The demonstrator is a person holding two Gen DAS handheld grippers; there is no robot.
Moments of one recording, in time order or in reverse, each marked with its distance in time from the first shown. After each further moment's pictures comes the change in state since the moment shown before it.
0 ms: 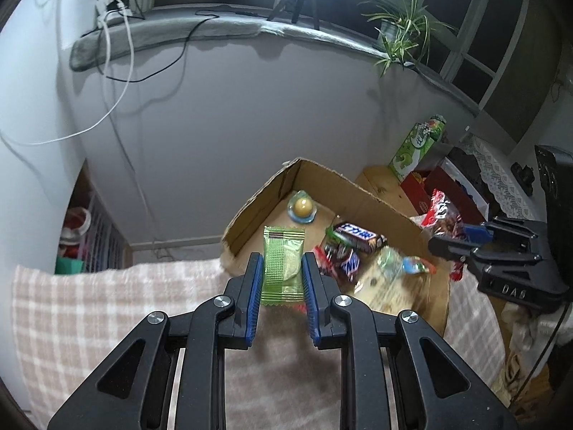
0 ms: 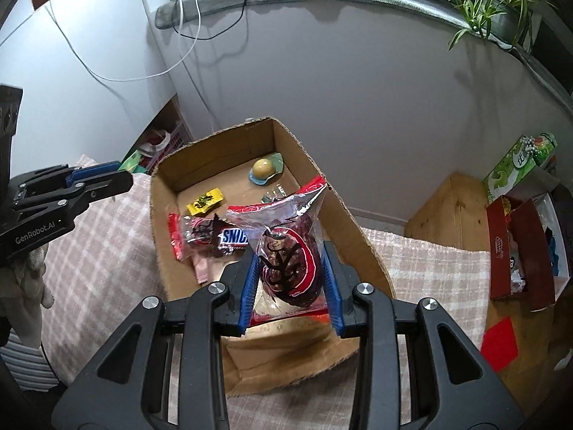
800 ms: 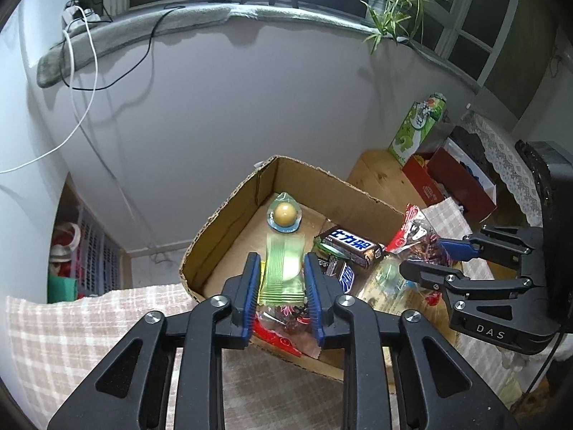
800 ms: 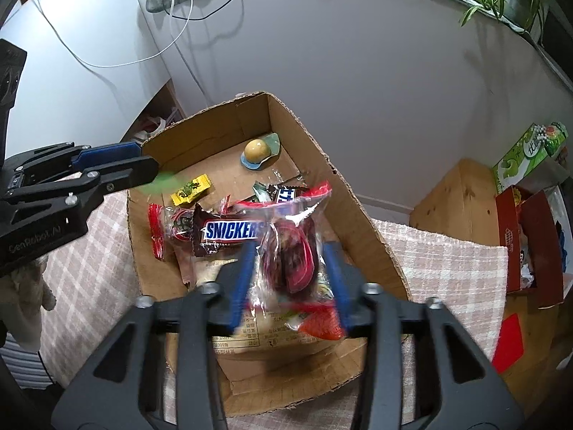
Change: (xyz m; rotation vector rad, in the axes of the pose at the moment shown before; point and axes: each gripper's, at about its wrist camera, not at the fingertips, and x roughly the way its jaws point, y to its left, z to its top) left arm 0.037 -0.022 0.016 0.071 0.060 0.009; right arm 0.030 -0.004 -0.004 0.000 0.040 0.006
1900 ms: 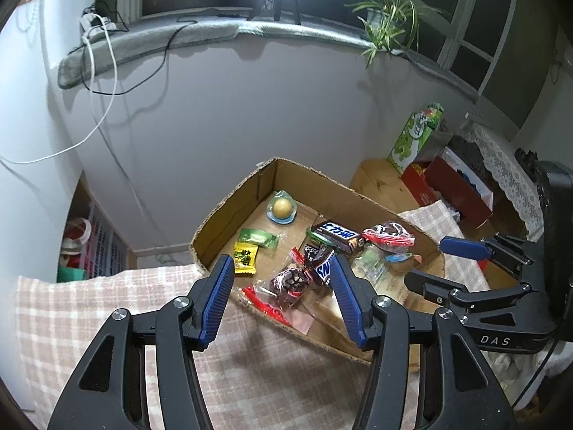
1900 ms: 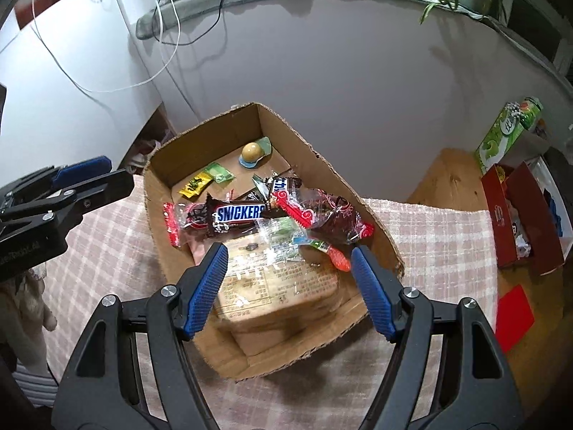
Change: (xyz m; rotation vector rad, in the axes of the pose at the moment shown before) left arm -0.041 -0.009 -0.020 -0.031 -0.060 0.023; right arm -0.046 0.002 -0.033 0.127 -0.076 -0.020
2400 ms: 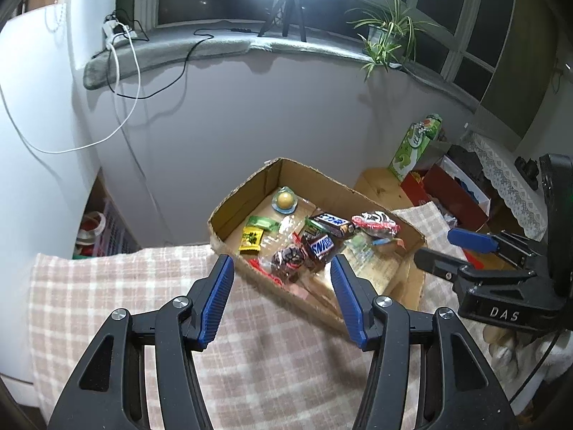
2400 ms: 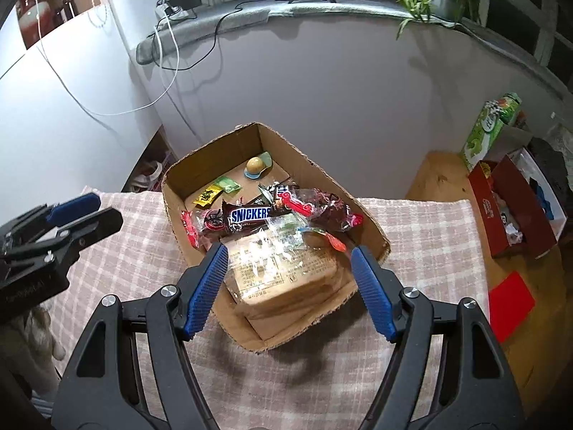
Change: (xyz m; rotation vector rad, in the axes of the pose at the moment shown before) left arm -0.042 -0.010 -0.025 -0.028 -0.041 0.034; right arm -0.042 0.009 -0.017 0.062 -0.072 -0.033
